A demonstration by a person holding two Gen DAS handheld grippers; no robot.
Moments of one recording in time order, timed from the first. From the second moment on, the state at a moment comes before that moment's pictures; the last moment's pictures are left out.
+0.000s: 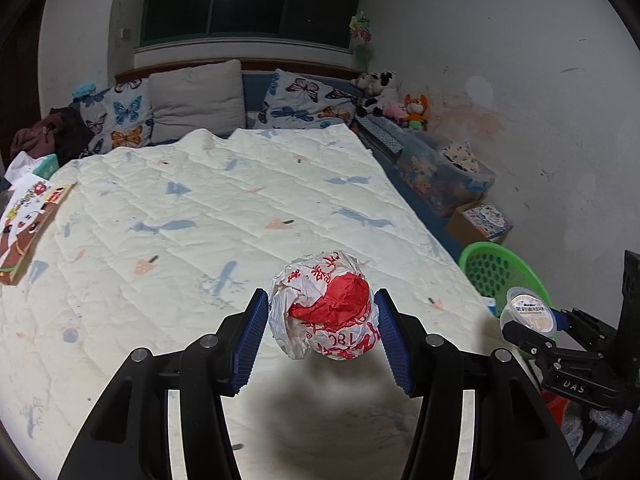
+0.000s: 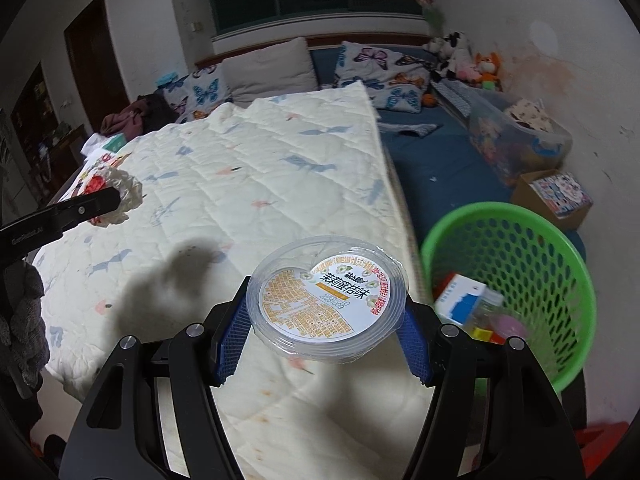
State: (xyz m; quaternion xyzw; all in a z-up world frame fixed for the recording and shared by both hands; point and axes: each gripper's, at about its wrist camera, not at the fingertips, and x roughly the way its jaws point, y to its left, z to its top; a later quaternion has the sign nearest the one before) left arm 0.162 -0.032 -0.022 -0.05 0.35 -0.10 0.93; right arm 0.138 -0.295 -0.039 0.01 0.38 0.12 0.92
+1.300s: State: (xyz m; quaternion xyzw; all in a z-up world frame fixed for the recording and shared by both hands) left arm 0.202 -0.181 -0.011 0.02 0.36 -0.20 0.91; right arm 0.159 -0.476 -0.089 0.10 0.42 -0.06 0.90
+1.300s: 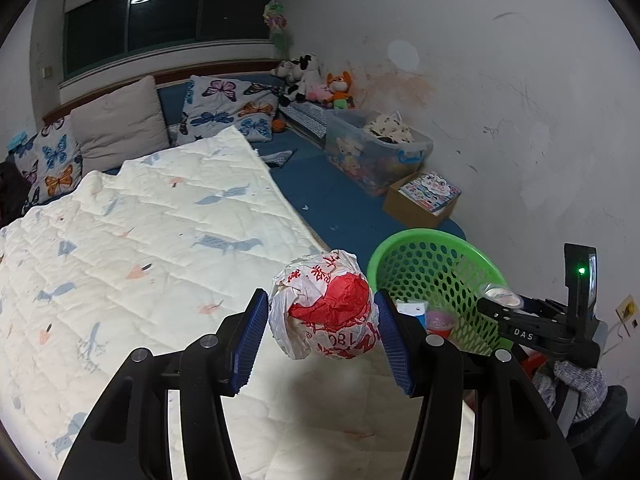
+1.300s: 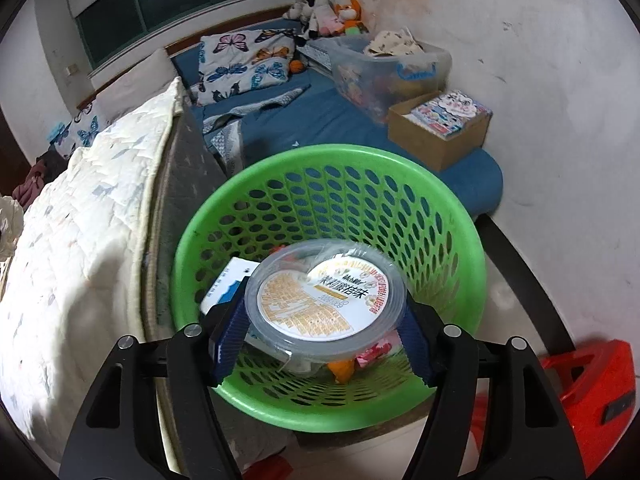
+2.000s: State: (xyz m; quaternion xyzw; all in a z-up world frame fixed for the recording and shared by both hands) left arm 0.205 -0.262 -0.022 0.05 0.37 -0.26 0.89; right arm 0.133 -0.507 -0.074 0.12 0.40 -0.07 0.91
